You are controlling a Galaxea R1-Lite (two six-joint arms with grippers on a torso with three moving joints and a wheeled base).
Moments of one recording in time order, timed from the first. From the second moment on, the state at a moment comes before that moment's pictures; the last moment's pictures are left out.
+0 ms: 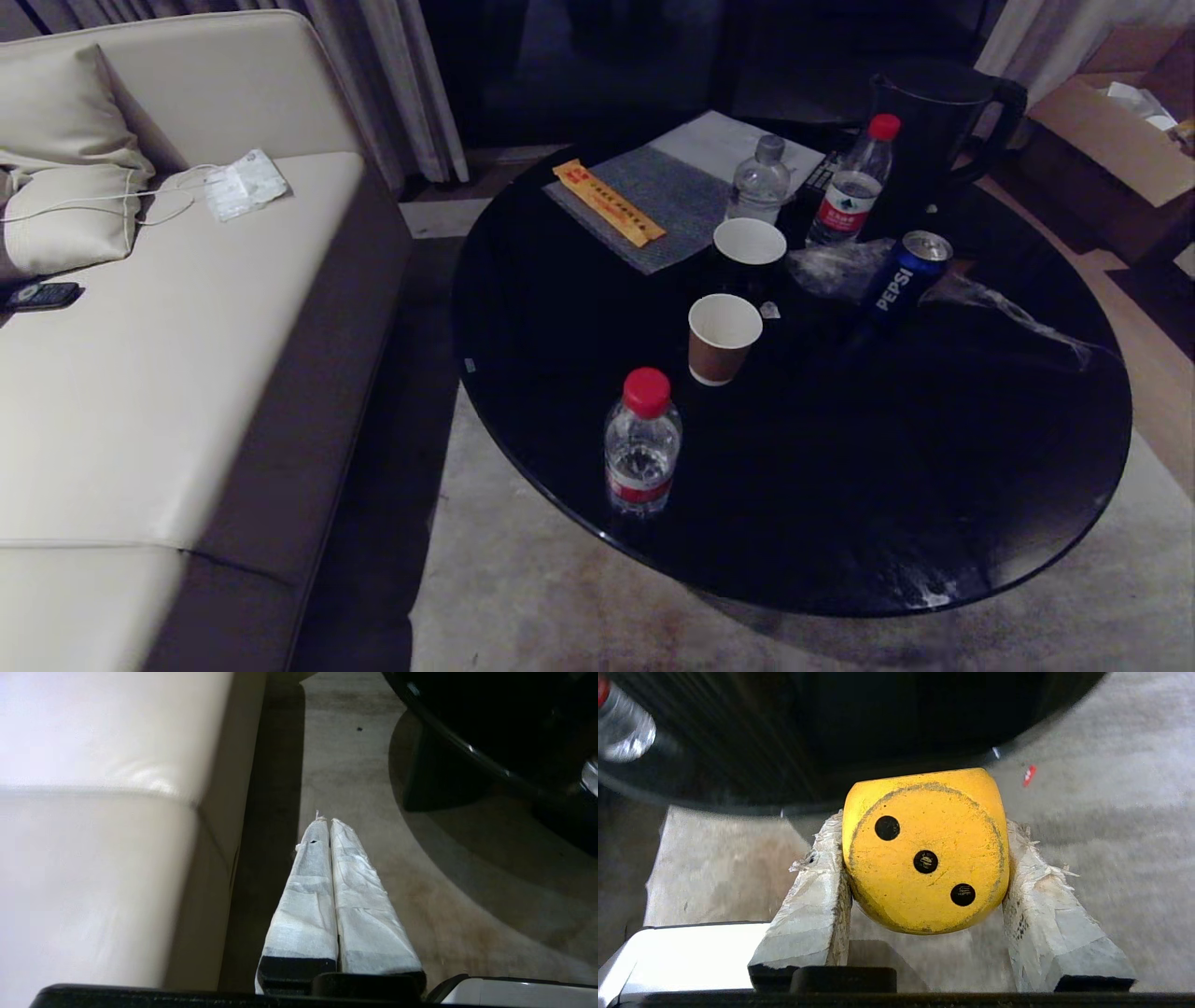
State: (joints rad) left arm 0.00 0.00 0.00 0.00 0.04 -0.02; right arm 0.01 0.00 -0.10 0.25 -0.02 0.07
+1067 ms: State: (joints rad) left arm 0.00 0.00 0.00 0.00 0.04 -0.02; right arm 0.01 0.00 -0.10 0.25 -0.02 0.07
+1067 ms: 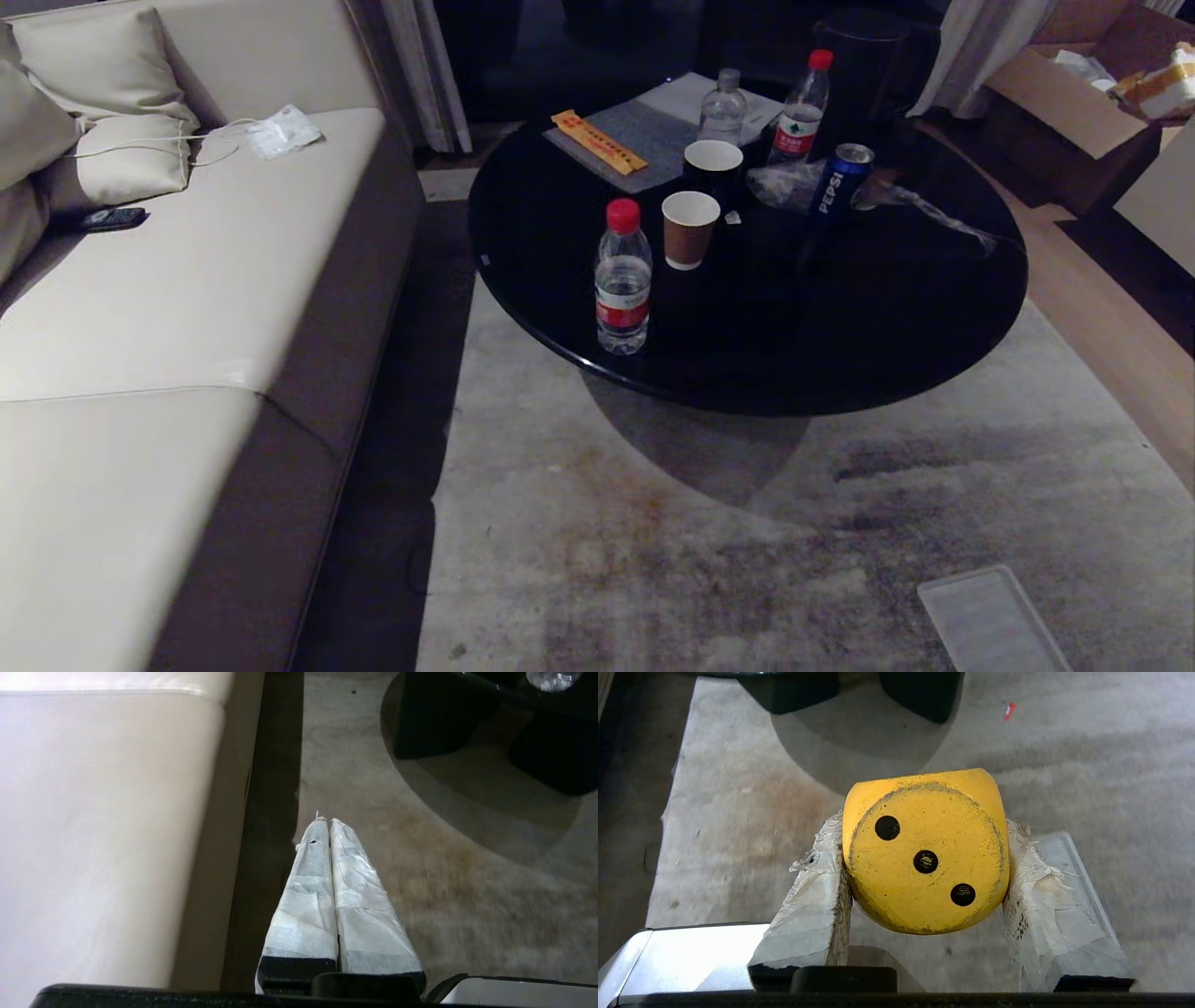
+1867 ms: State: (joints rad) left arm 0.00 0.00 0.00 0.00 0.04 -0.02; right arm 0.01 0.00 -0.10 0.25 -0.02 0.07
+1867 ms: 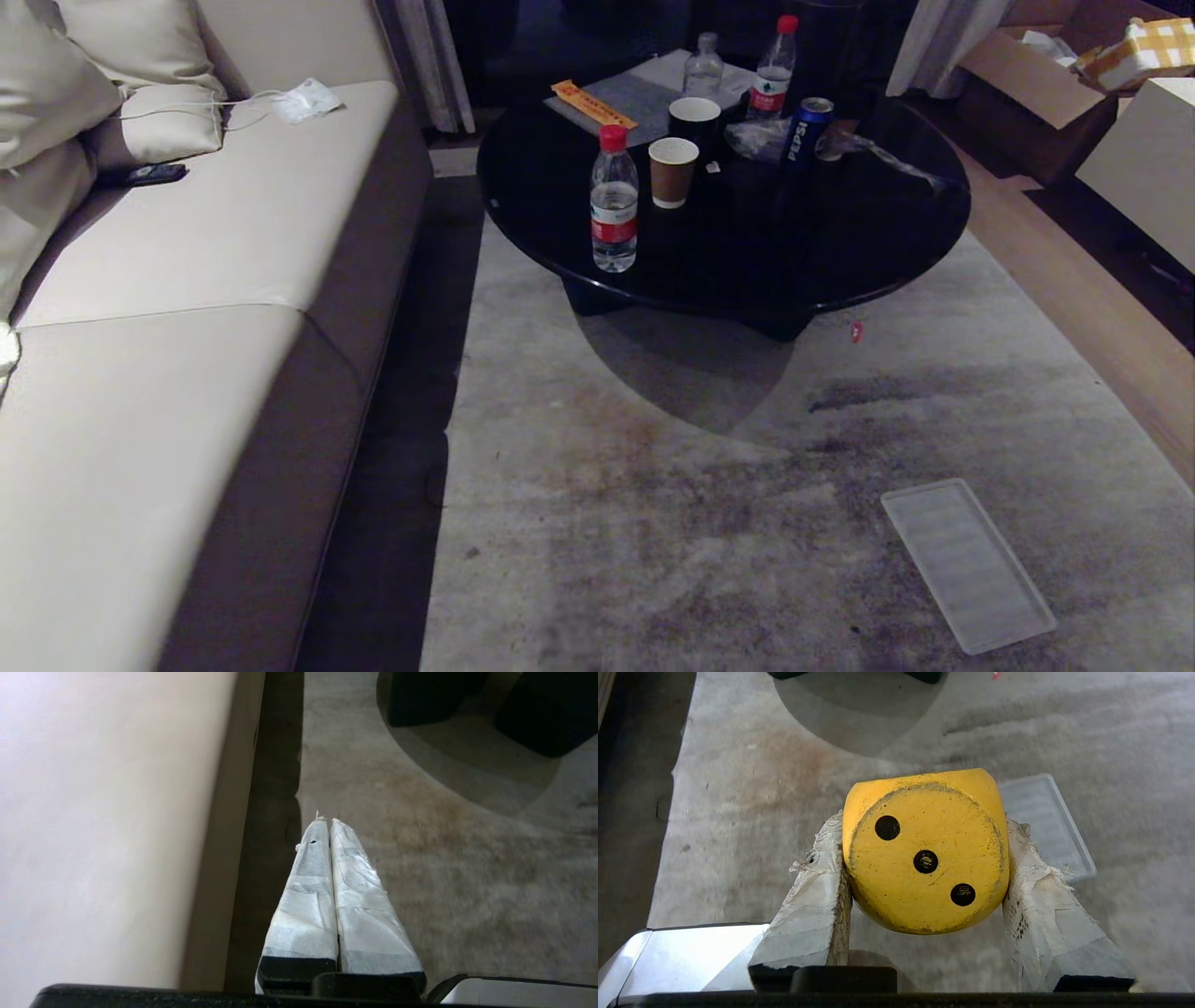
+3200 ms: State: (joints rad) left arm 0.00 0.00 0.00 0.00 0.04 -0.02; right arm 0.01 0.00 -0.10 0.25 -0.02 0.07
